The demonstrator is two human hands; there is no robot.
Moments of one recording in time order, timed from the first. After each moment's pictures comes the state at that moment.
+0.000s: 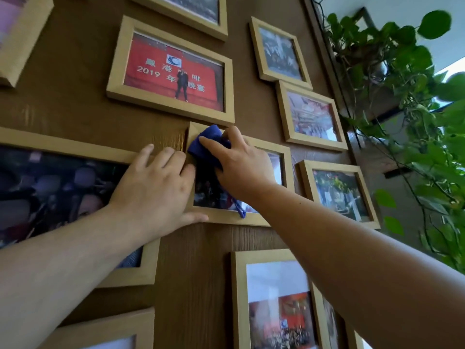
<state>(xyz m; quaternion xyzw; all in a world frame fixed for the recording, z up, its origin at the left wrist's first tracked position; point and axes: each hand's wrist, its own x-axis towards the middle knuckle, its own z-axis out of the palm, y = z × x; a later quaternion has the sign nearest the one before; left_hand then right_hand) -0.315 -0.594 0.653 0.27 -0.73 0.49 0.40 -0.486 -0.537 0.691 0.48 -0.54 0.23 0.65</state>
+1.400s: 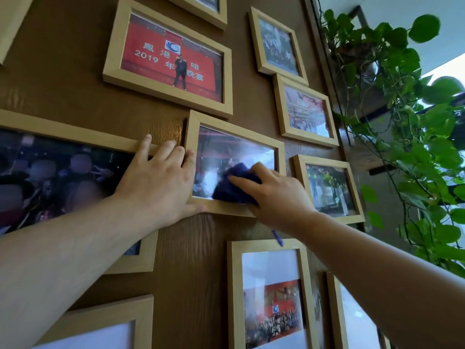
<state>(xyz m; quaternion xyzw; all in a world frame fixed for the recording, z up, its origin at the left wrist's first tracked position) -0.325 -0.602 0.652 0.28 -0.75 0.45 0.39 -0.528 -0.499 0.628 0.49 -0.60 0.11 0.62</state>
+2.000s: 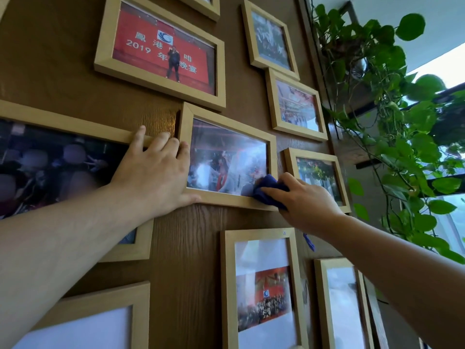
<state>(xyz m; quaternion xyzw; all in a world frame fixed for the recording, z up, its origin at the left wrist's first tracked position) -0.326 -0.604 0.652 0.28 -0.75 0.46 0.39 -0.568 -0.458 0.601 0.45 -0.70 0.07 0.55</state>
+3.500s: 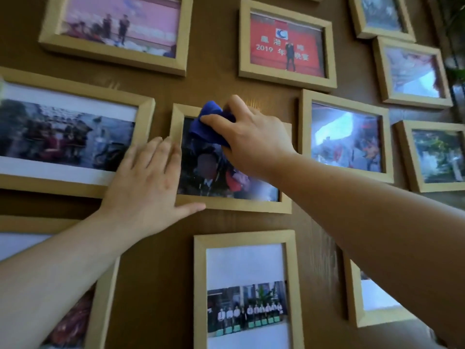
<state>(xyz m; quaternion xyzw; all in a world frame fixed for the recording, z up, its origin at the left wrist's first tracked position) -0.096 -0.653 0.582 0.39 -0.71 0.45 0.38 -0.272 -0.569 0.648 0.57 -0.47 0.22 0.64</state>
